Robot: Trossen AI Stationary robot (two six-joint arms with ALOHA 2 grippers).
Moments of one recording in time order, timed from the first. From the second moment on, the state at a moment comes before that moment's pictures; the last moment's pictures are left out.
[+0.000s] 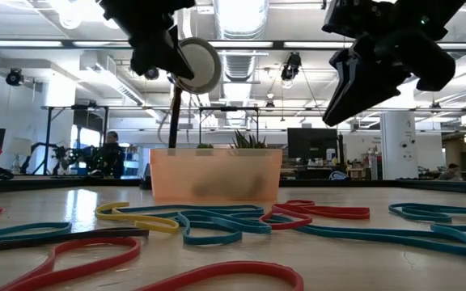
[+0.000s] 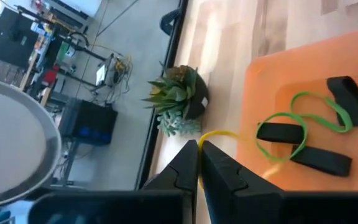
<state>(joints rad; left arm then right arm) -0.25 1.44 1.04 -0.44 -0.91 0.14 0.38 1.48 0.87 -0.41 0.52 0.21</state>
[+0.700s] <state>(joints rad) -0.25 1.48 1.00 -0.31 -0.91 0.22 0.38 1.48 0.87 -0.40 0.52 0.21</state>
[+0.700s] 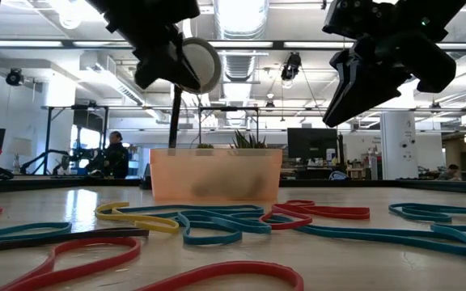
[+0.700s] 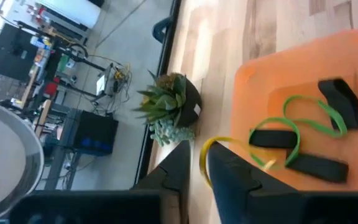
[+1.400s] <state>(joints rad) -0.24 1.51 1.01 -0.29 -0.92 0.24 0.38 1.48 0.87 -0.41 0.52 0.21</state>
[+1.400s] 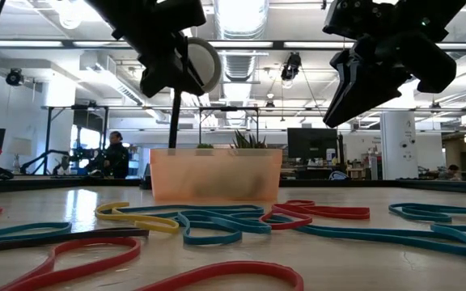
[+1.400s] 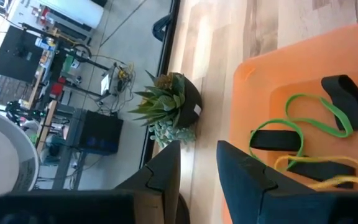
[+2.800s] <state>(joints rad) -0.39 1.50 1.01 -0.48 -0.84 -0.02 0.48 1.65 0.78 -0.37 0.24 0.48</state>
